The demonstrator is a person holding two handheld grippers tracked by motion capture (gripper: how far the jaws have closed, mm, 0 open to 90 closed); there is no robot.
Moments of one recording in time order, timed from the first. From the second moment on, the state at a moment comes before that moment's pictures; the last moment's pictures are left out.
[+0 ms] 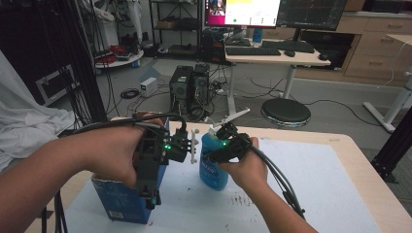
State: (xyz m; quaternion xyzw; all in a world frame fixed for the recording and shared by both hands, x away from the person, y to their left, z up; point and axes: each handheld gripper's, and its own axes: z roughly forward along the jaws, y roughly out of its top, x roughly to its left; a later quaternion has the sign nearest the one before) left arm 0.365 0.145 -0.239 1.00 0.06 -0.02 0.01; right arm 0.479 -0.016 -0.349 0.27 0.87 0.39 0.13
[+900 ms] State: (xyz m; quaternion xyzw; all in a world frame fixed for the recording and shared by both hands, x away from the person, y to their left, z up) left arm 0.371 0.133 -0.239 1.00 0.06 -0.01 0.00; right arm 0.455 -0.055 -0.298 0.22 0.89 0.37 0.13
